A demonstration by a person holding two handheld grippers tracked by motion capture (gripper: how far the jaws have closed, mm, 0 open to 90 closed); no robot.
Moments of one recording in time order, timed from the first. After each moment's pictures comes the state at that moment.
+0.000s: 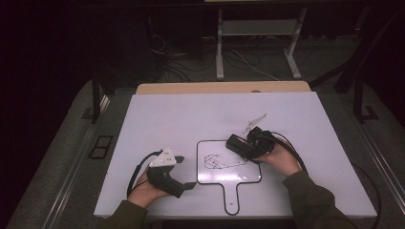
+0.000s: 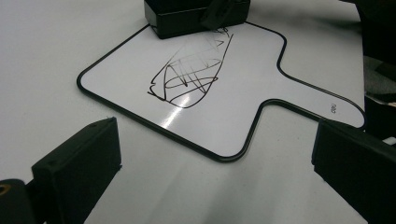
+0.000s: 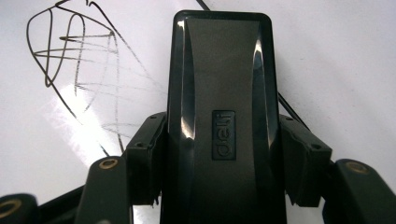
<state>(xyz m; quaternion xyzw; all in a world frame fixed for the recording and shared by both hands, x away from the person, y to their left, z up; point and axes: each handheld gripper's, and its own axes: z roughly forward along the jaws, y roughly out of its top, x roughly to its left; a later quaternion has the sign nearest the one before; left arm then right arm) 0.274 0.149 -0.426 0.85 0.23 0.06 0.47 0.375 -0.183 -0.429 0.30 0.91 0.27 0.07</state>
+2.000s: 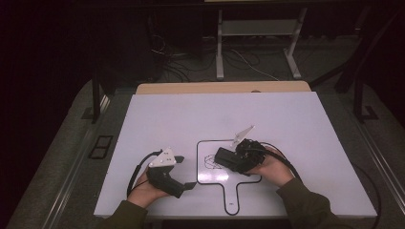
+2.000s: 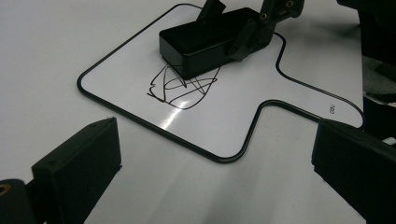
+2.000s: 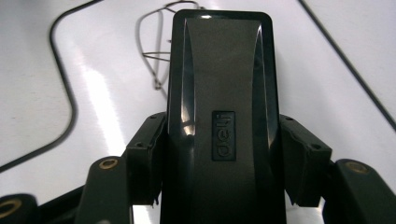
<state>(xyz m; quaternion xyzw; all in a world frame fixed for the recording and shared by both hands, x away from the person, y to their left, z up) 0.273 0.149 -0.425 0.85 0.23 0.06 0.47 0.342 -0.150 -0.427 0.22 0.94 0.26 0.05</state>
